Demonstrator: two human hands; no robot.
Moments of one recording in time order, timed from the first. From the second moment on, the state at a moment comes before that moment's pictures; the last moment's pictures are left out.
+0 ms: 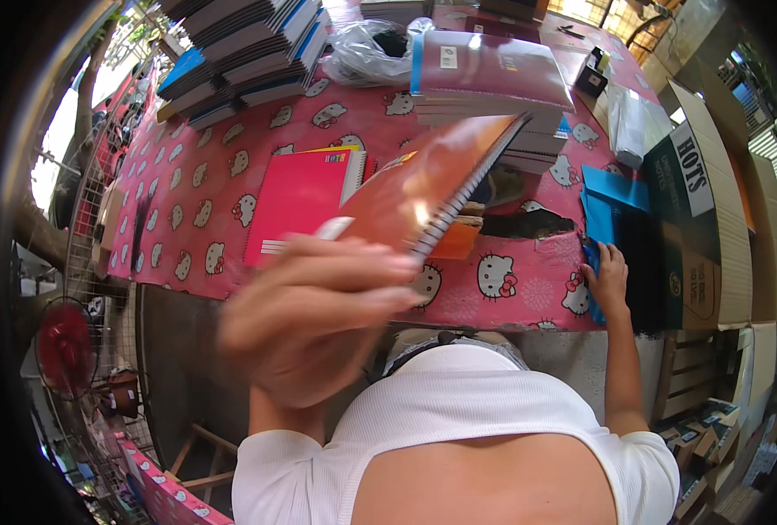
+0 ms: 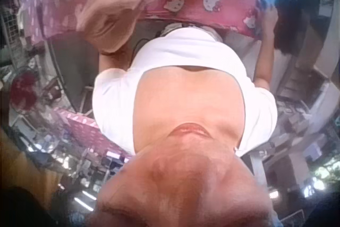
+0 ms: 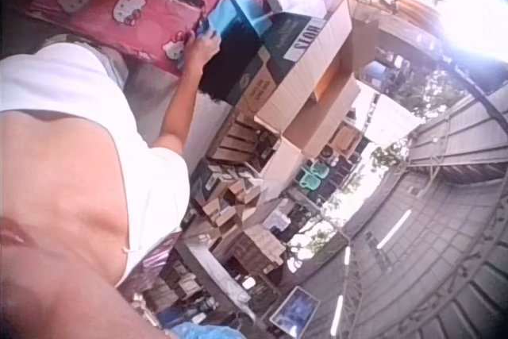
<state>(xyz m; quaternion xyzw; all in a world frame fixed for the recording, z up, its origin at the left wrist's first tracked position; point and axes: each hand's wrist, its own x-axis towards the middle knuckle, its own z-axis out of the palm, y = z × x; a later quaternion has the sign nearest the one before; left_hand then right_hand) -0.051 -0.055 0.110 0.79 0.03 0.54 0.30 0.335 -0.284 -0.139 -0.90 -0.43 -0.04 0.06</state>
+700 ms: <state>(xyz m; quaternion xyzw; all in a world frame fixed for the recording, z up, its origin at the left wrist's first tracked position) -0.011 -0.073 -0.027 0.79 0.15 0.46 0.37 0.154 -0.222 -0.012 -0.60 -0.44 0.45 0.49</state>
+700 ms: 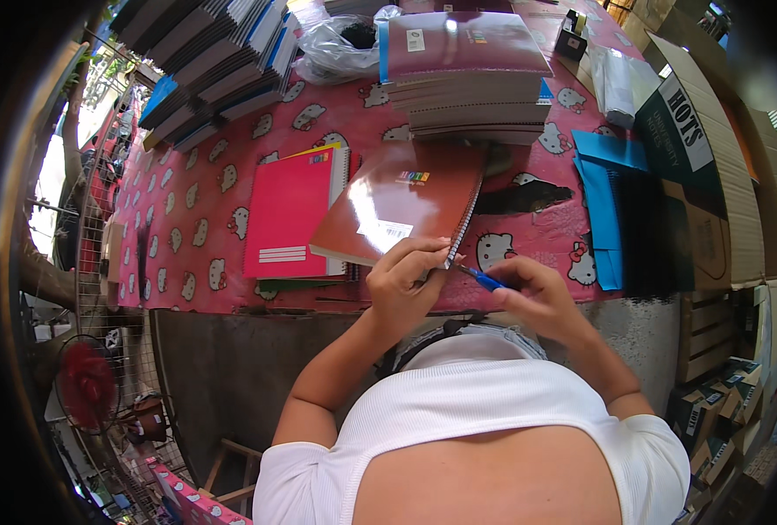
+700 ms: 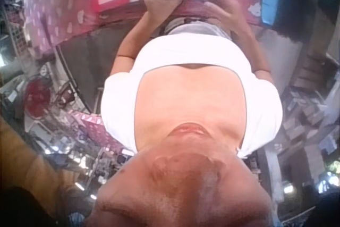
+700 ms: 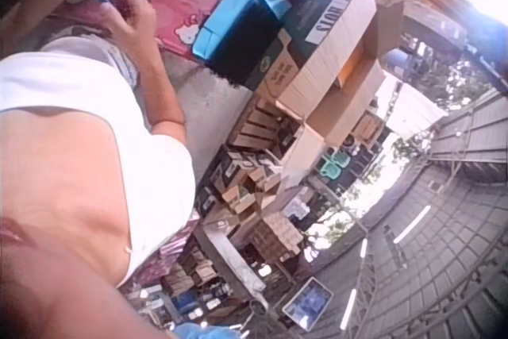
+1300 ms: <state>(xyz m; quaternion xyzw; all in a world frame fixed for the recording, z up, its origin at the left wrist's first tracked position) -0.147 0.098 0.157 0.66 0.05 0.75 0.03 0.160 -0.253 -0.101 -0.80 -0.47 0.00 0.38</state>
